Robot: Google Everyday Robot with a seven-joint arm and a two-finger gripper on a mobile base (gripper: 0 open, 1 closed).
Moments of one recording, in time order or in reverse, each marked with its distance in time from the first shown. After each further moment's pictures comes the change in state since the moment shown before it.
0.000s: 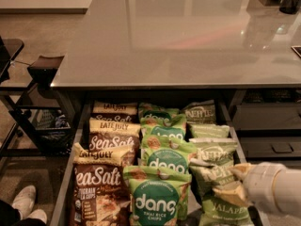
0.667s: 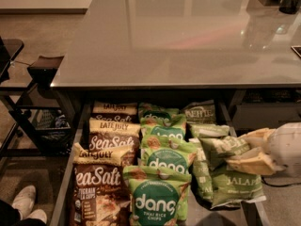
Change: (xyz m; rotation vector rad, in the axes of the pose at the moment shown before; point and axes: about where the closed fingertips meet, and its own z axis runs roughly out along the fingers) arm -0.065 -0.042 -0.062 -0.132 -0.131 -0.057
